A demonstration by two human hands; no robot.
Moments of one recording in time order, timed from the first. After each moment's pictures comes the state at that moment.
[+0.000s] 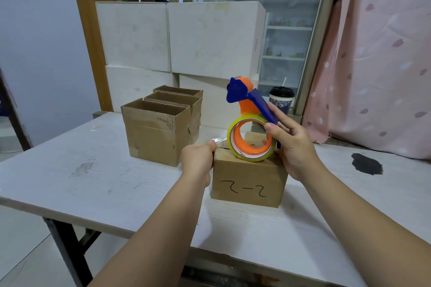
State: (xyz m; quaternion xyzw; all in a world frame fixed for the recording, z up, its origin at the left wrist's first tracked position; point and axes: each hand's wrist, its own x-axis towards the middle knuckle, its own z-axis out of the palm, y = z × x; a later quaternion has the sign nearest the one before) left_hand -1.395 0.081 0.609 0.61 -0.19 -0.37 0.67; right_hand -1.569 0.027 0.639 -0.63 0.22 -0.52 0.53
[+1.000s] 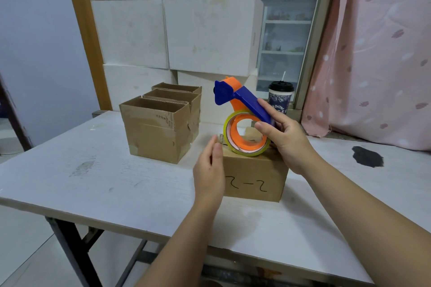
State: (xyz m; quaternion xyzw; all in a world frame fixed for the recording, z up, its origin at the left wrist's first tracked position) left_hand -1.424 0.104 0.568 0.56 -0.39 -0.22 0.69; right_hand -1.565 0.034 0.642 -0.73 0.25 -0.46 0.44
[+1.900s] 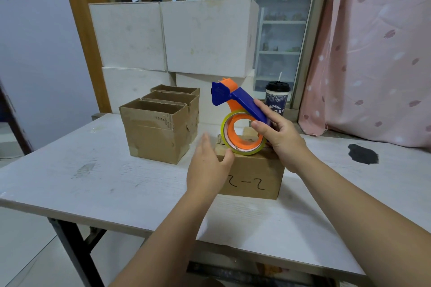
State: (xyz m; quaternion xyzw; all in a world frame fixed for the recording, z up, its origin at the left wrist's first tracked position) left_hand -1.414 0.101 0.589 0.74 -0.50 -0.09 0.44; right_hand -1.565 0.036 0.643 -0.73 0.26 -0.46 0.43
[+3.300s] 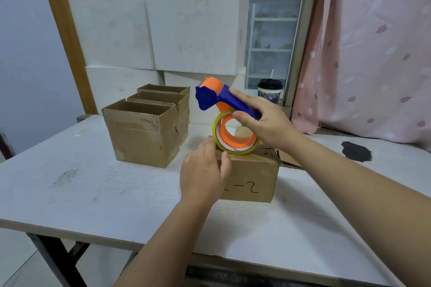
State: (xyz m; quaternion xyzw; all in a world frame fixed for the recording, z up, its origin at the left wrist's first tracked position) left_hand -1.422 0.097 0.578 0.67 -0.58 0.13 0.45; right_hand -1.558 0.012 0.671 -0.86 0.28 -0.38 0.18
